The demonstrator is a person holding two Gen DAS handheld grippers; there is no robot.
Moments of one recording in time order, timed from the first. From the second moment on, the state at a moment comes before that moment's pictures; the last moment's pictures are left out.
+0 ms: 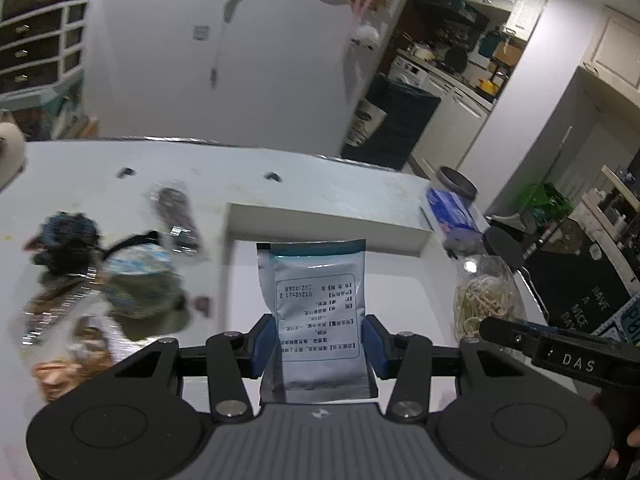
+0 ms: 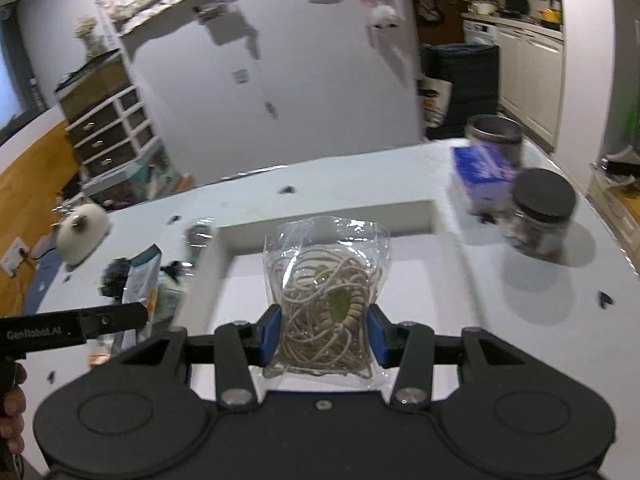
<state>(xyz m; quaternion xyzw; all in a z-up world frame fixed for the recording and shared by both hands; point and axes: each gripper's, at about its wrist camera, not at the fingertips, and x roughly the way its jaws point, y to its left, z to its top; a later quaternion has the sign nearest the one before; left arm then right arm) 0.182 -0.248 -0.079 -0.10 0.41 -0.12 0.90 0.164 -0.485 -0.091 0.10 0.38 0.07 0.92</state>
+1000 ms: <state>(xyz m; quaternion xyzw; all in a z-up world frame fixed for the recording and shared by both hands) 0.256 -0.337 -0.193 -0.21 0.58 -0.16 0.77 0.221 -0.538 -0.162 0.07 0.50 0.08 0.86</state>
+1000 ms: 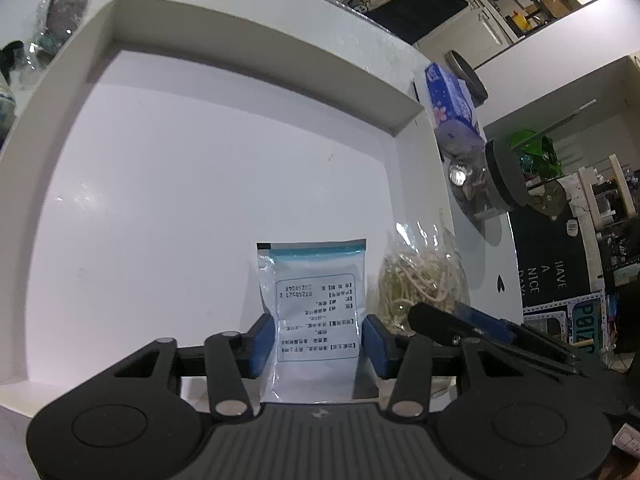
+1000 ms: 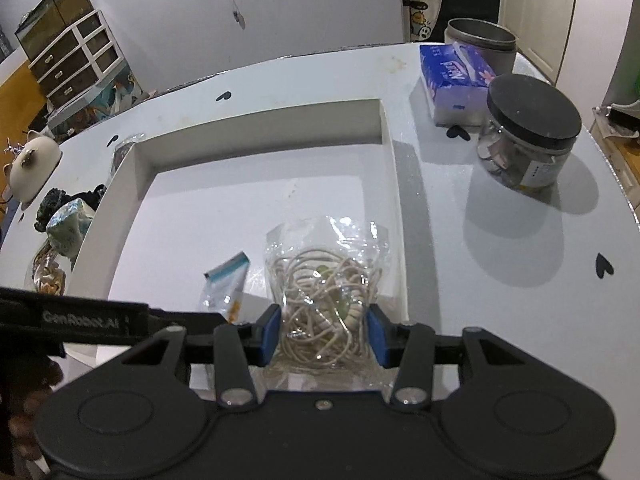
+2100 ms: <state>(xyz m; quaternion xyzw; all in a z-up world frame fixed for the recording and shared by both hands) 0.207 -0.315 -0.125 -0.10 0.51 -0.12 0.85 0.174 -0.555 -0.118 0.11 0.44 0.05 0.89</state>
